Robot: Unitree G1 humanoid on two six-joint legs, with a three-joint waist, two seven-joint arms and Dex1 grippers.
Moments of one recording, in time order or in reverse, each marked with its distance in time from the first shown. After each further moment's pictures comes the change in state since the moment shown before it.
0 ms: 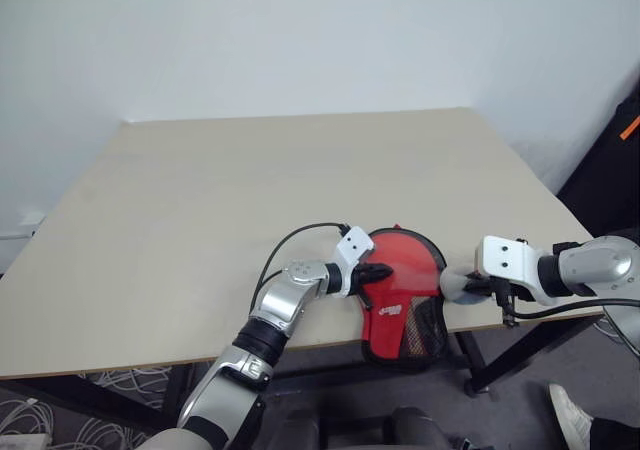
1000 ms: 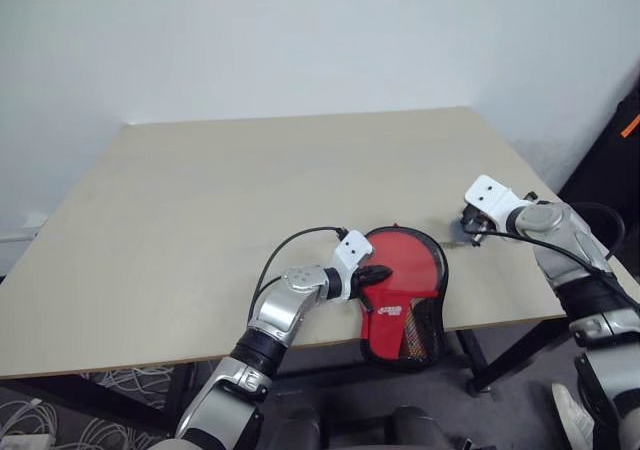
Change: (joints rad) left arm 0.057 -0.003 0.000 -0.077 0.000 0.013 0.046; right arm -0.394 0.336 0.117 0.721 -0.391 -0.058 -0.456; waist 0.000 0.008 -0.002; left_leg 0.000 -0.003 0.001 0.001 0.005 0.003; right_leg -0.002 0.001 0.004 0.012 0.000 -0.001
